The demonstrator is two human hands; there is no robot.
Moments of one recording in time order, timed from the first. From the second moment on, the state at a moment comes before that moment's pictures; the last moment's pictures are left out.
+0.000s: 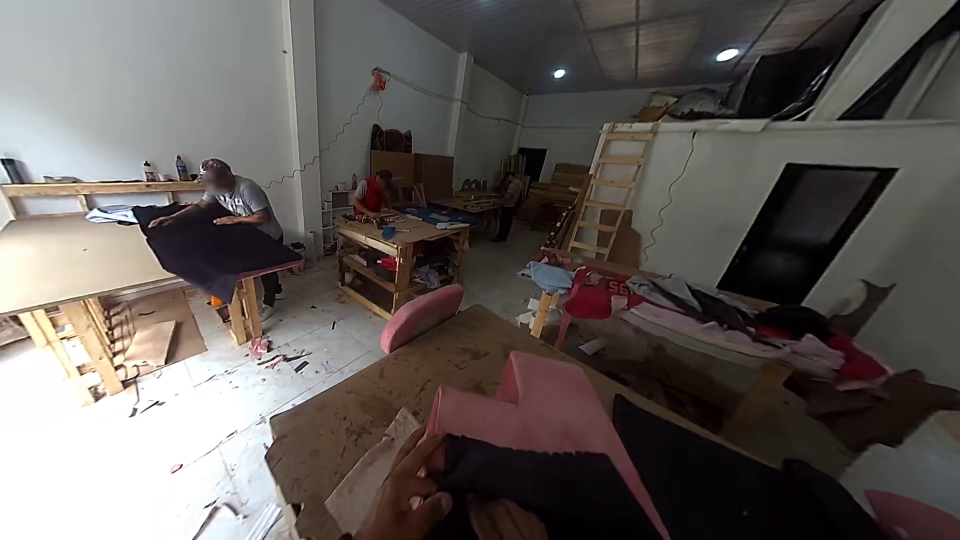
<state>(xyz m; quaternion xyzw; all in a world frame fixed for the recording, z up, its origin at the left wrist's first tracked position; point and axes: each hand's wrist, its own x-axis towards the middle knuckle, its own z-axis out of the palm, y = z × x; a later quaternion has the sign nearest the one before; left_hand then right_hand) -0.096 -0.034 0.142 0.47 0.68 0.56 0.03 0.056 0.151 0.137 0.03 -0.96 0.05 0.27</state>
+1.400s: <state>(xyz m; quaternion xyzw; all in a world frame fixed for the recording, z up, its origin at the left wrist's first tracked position) -0.068 -0.041 0.174 0.53 0.82 0.20 0.06 0.050 0.168 0.172 -0.07 -0.99 0.12 0.02</state>
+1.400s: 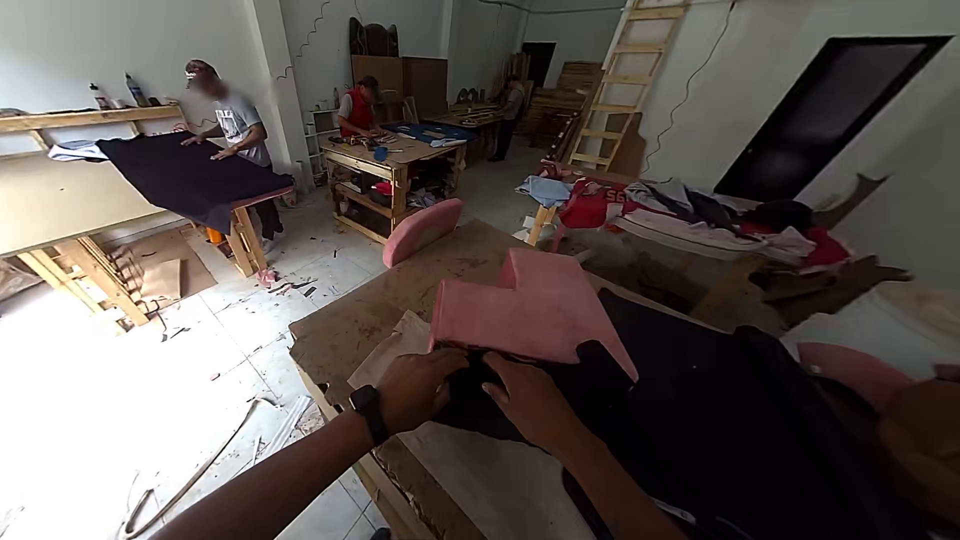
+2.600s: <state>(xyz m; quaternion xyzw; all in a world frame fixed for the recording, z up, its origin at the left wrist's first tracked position) 0.019 0.137 0.159 0.57 0.81 0.11 -0.04 0.168 0.285 0.146 -0.08 -0.97 0.11 0.19</state>
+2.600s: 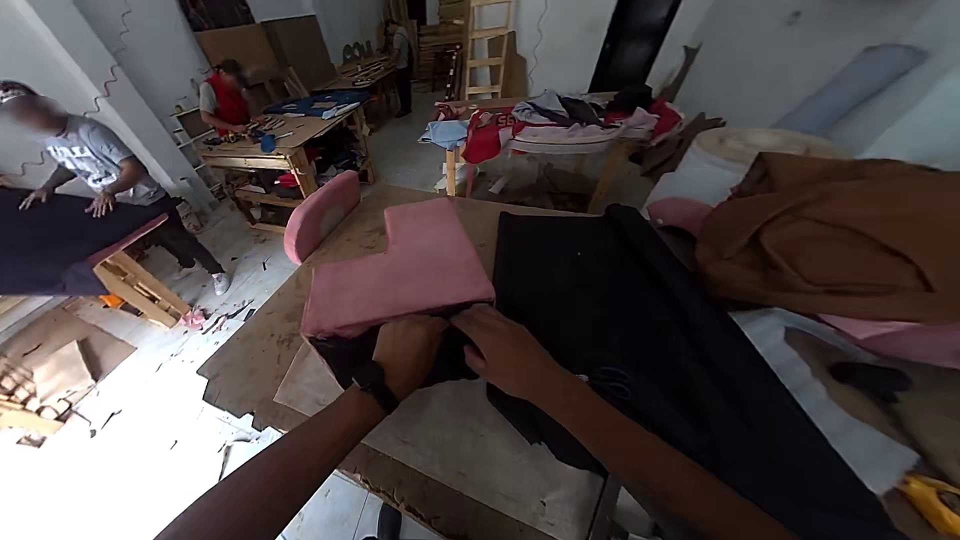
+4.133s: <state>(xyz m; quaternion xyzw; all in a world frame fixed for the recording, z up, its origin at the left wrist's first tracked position) -0.081 0.062 0.170 0.68 0.69 0.21 -0.15 0.136 0.216 0.235 -0.07 -0.97 0.19 0.16</state>
